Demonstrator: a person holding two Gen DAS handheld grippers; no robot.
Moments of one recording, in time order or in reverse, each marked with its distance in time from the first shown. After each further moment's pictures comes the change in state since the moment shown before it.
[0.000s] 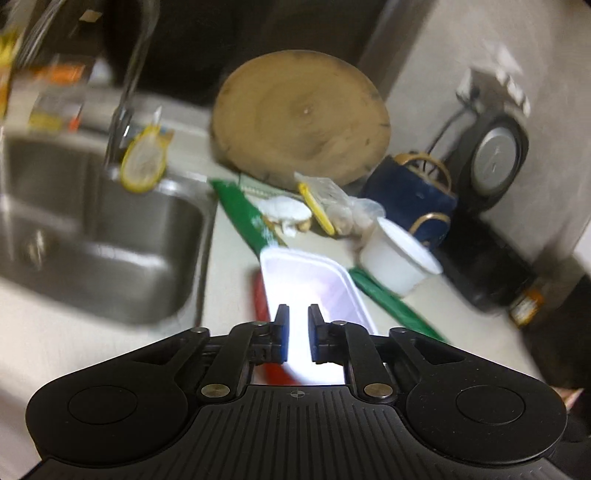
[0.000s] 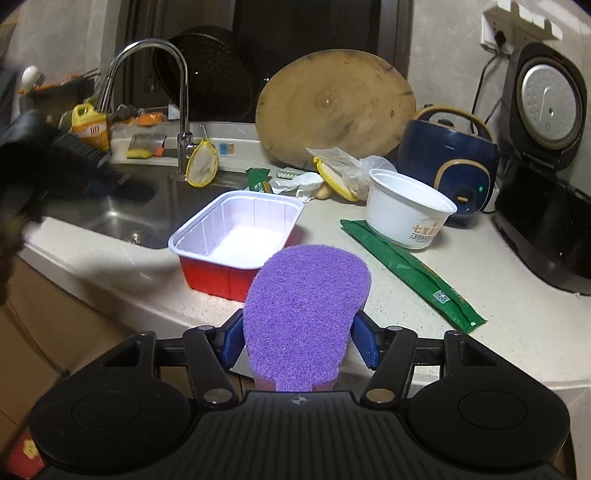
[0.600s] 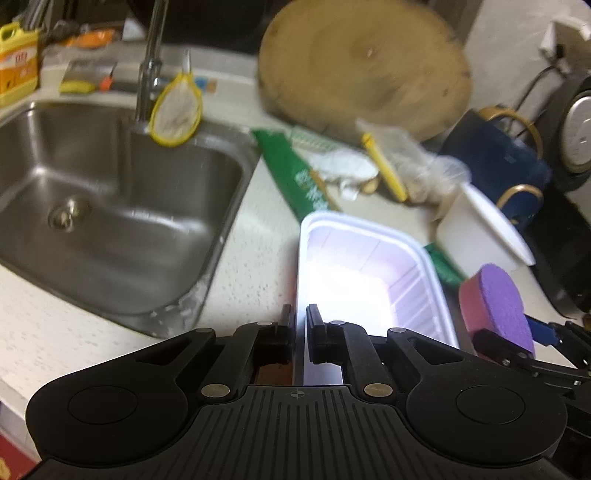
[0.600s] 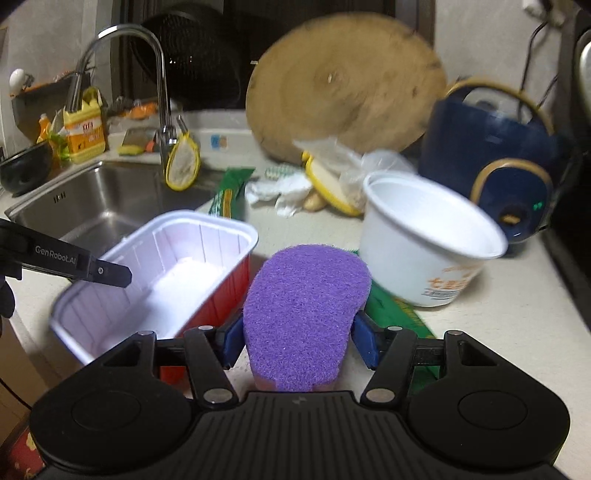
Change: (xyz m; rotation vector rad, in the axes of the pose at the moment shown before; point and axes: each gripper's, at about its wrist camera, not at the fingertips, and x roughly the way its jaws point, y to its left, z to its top) left arm 0.082 -0.009 -0.007 -0.093 0.113 0.221; right arm 0.122 -0.079 0.061 -0.005 0.026 0.132
